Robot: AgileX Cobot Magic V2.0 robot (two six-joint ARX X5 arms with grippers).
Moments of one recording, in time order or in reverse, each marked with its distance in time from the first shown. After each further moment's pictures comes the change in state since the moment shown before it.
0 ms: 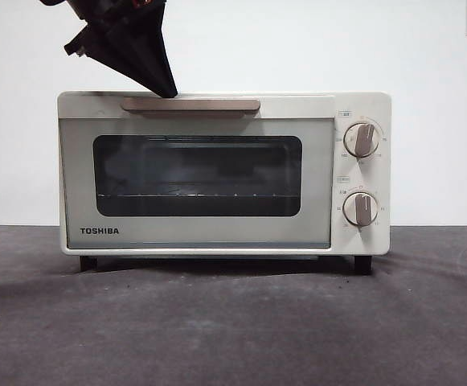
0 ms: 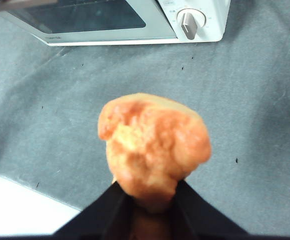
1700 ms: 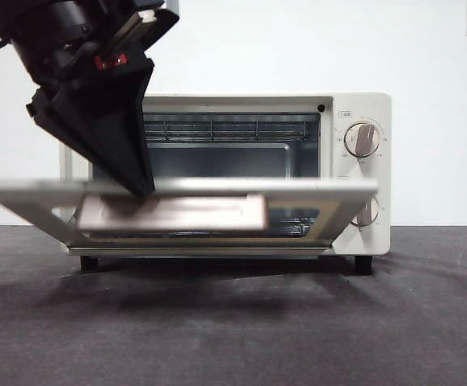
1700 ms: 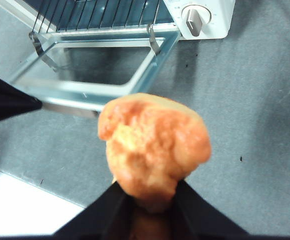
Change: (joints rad) left arm -0.235 -0.143 -0.388 0.053 -0.106 -0.119; right arm 0.000 0.000 0.000 -0.004 -0.016 0.000
